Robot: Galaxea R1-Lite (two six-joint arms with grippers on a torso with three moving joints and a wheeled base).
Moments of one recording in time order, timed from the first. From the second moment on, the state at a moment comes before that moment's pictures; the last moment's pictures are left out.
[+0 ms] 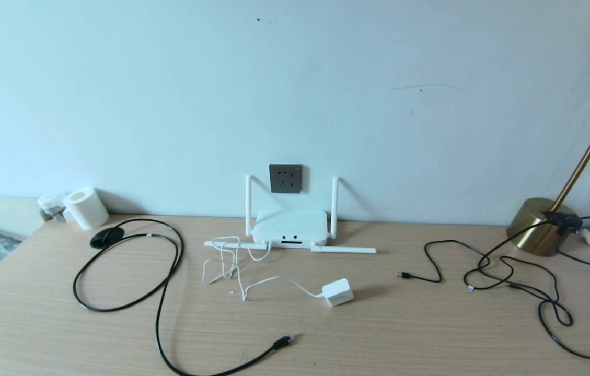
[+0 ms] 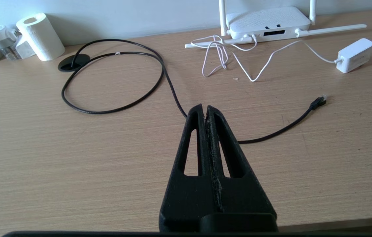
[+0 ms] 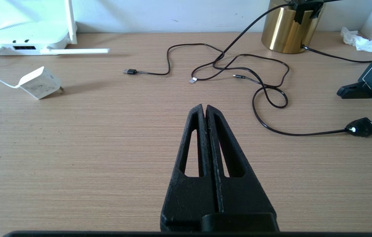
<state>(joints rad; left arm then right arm) 0.00 0.00 0.00 0.01 -0.03 0.10 0.00 0.00 -0.03 0.05 -0.04 0.04</state>
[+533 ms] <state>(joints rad) 0.00 0.06 -0.18 0.03 -0.14 0.09 0.00 0.00 -0.03 0.05 -0.04 0.04</state>
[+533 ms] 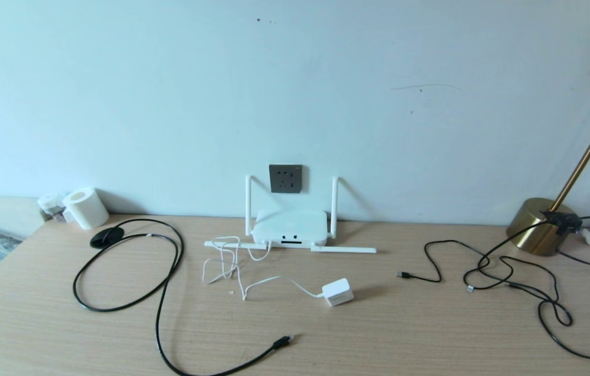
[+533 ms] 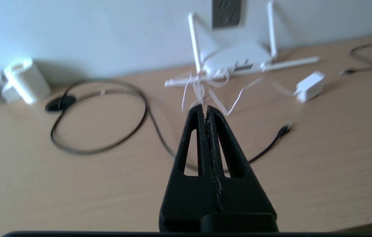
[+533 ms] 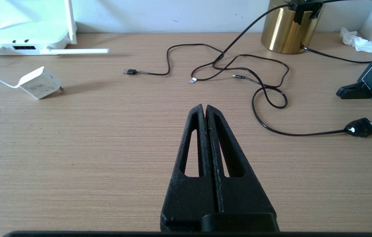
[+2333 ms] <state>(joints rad) -0.66 1.97 -1.19 -0.11 -0.29 0.67 0.00 0.00 -0.03 0.05 -0.04 0.04</state>
